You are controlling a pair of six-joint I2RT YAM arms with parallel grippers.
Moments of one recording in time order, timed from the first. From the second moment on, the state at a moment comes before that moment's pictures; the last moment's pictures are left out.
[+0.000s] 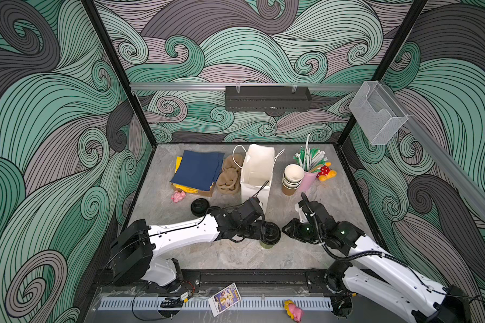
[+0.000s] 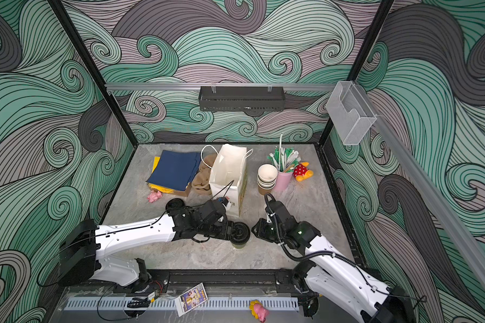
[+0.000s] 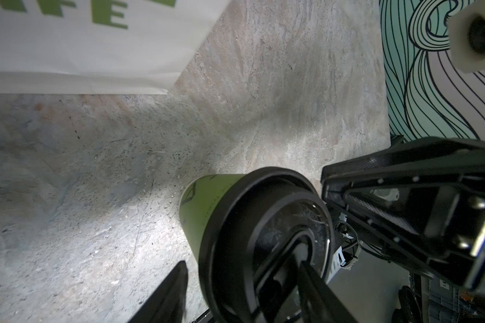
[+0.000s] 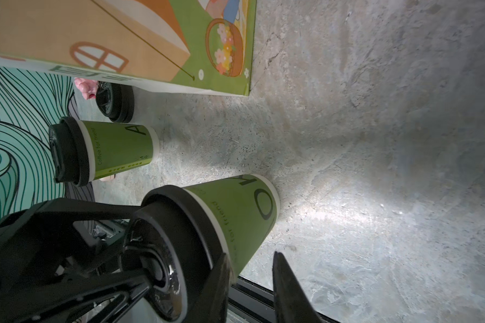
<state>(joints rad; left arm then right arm) -1.07 1.42 0.92 -0.40 0.11 -0.86 0.67 0.84 0.57 -0.66 -0.25 0.89</state>
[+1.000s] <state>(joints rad) -1.07 1.42 0.92 -0.40 0.11 -0.86 0.66 0.92 0.58 -0.57 -0.29 0.90</state>
